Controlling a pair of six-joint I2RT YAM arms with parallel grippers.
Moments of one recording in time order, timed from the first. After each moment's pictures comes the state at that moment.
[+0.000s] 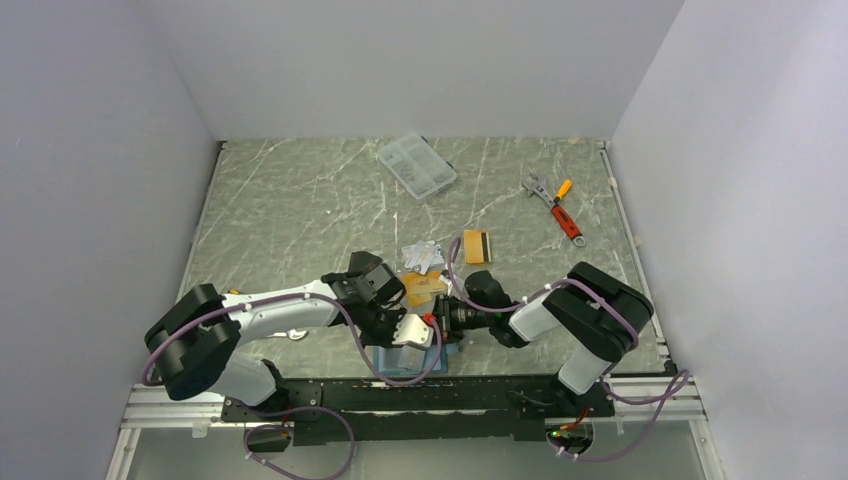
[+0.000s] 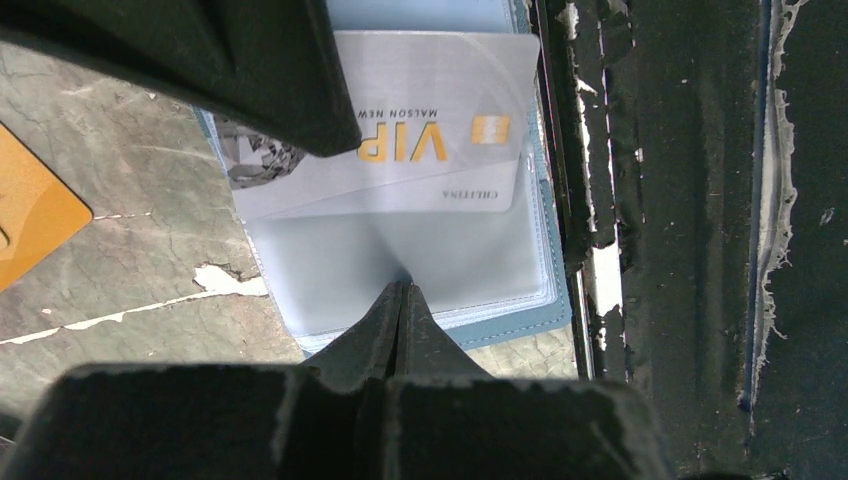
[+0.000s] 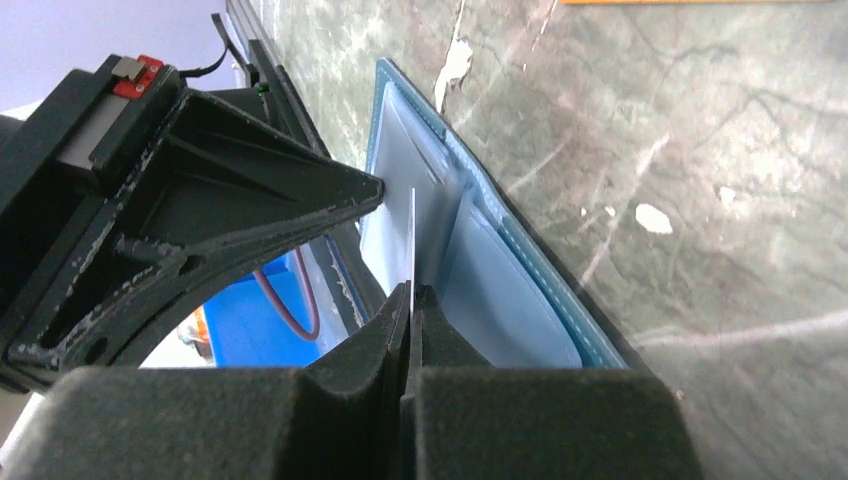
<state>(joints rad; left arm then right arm) -0.94 1.42 0.75 -0.54 0.41 0.77 0.79 1.65 0.32 0.78 -0.65 0.99</state>
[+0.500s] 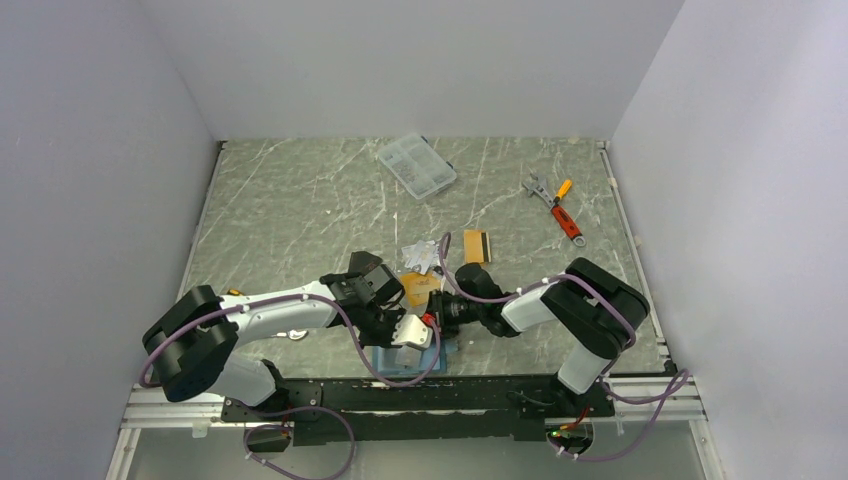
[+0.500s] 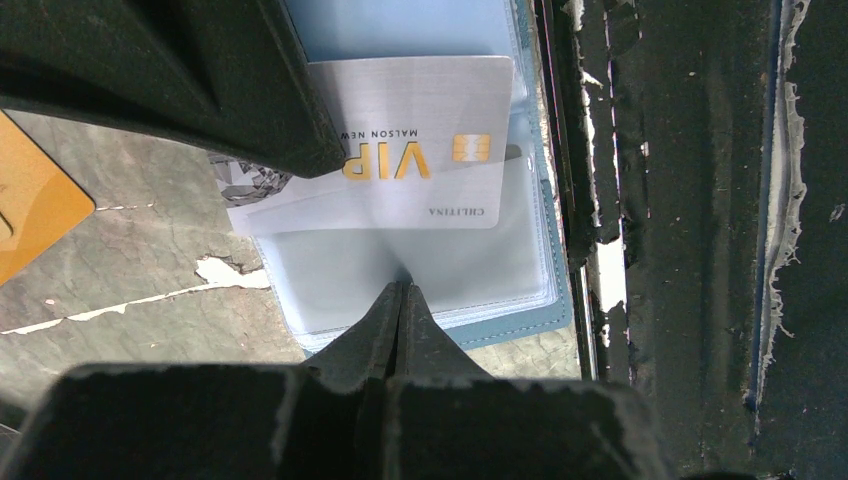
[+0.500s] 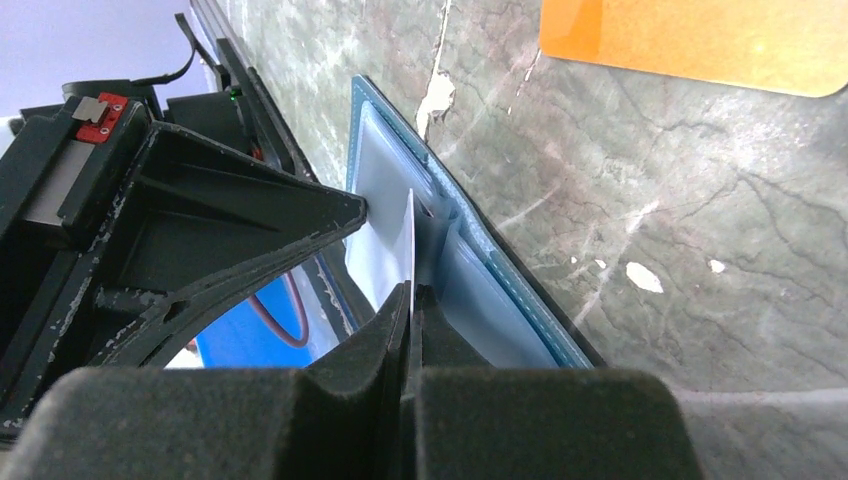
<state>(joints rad) -0.94 1.41 0.74 -0.54 0.39 0.77 0.79 1.68 0.44 0.58 -0.64 0.94</state>
